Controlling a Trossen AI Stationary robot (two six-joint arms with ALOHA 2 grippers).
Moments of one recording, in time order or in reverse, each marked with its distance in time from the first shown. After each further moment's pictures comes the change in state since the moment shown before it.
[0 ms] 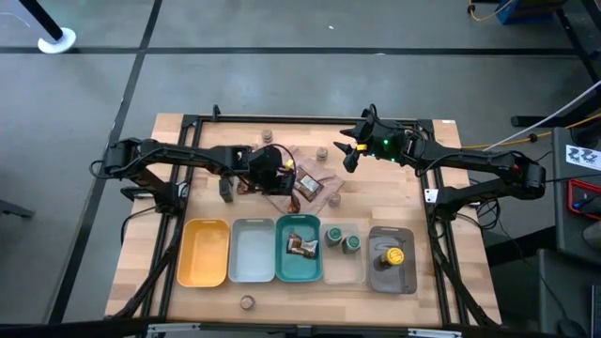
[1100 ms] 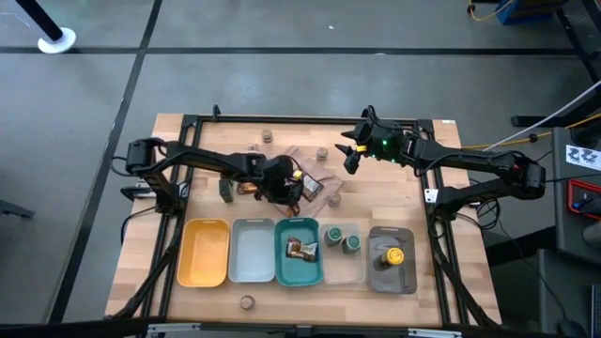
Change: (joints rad) left arm -0.013 0.189 0.001 0.088 0.075 0.010; right arm 0.000 0.000 0.000 -0.048 0.000 0.000
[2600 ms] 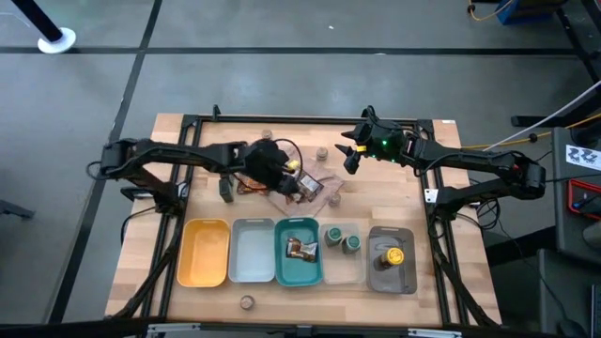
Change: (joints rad) left arm 0.011 -0.231 -0.001 0.069 0.015 0.299; right arm 0.000 0.000 0.000 -0.004 0.000 0.000
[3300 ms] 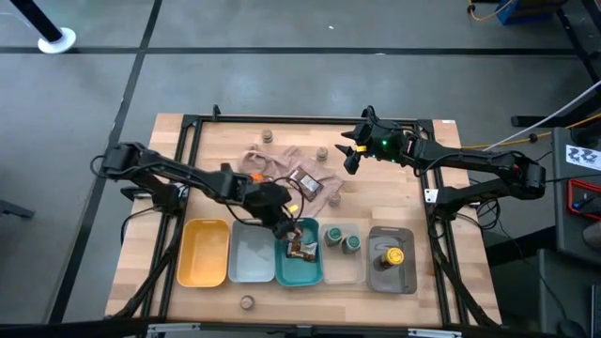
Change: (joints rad) left arm -0.286 0.059 0.001 -0.012 -0.109 -0.035; right arm 0.000 0.000 0.000 -0.002 0.000 0.000
